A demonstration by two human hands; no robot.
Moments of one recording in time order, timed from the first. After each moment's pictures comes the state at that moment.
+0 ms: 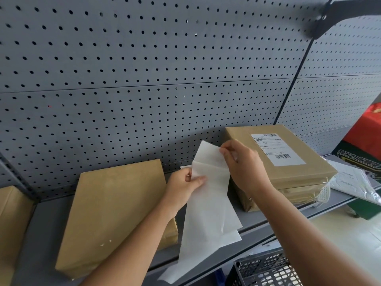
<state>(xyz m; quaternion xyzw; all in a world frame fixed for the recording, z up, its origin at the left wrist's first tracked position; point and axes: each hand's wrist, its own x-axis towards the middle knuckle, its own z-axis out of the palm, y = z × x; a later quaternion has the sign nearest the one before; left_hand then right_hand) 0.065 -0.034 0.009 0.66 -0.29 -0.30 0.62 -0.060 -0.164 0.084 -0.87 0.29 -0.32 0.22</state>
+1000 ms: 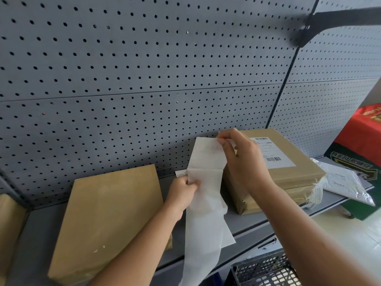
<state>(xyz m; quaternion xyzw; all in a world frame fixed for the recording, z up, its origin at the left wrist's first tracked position) 0.052 -0.057 0.006 0.71 -0.21 -0.33 0.59 -0.069 -0.158 0.118 -0.86 0.22 -0.41 0.22</state>
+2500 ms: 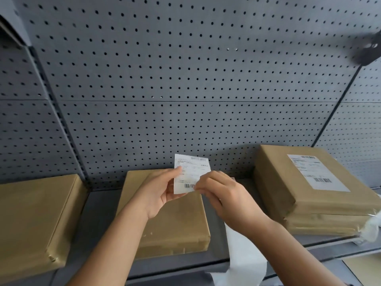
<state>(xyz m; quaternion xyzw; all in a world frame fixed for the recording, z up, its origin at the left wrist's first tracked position) 0.116 0.089 0.077 0.59 -0.10 -0.37 0.71 -0.027 -0.061 0.081 -0.94 -0.06 -0.29 0.17</state>
